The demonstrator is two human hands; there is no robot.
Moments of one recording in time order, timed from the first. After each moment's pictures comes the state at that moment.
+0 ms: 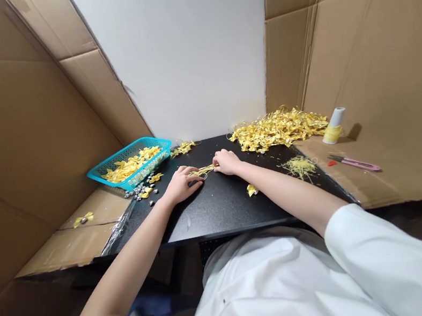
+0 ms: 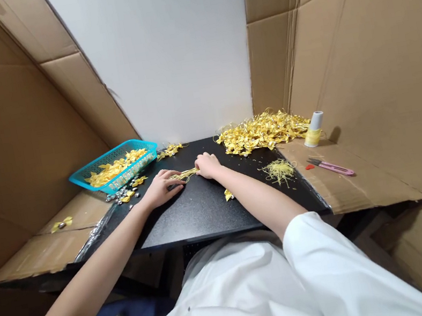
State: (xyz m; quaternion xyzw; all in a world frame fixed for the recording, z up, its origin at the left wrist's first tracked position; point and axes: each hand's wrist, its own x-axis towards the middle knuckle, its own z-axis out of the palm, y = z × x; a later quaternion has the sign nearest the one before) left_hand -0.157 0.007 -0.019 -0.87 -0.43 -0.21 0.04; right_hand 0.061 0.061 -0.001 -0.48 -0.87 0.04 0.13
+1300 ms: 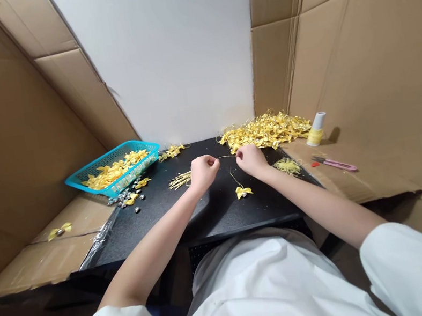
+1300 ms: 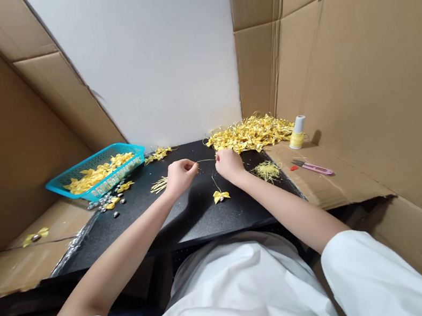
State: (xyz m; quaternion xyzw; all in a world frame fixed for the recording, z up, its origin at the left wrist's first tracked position) left_hand -0.021 0.007 0.013 -0.69 -0.56 -0.45 -0.13; right_hand 0.146 0.018 0.011 -0.61 -0.72 0.07 0.32
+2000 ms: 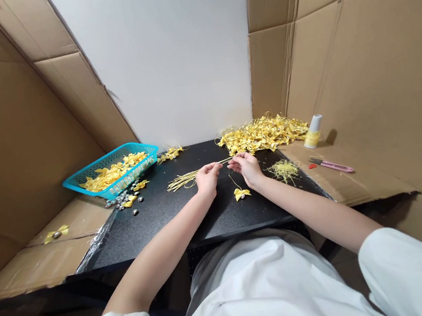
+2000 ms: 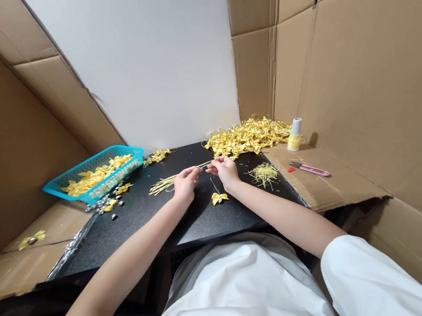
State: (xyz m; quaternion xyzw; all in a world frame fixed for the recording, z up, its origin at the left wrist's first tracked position) left_hand 0.000 0.015 -0.028 -0.40 -0.46 -0.64 -0.46; right_hand 0.124 0.007 -0.009 -0.40 -0.35 0.57 0.63
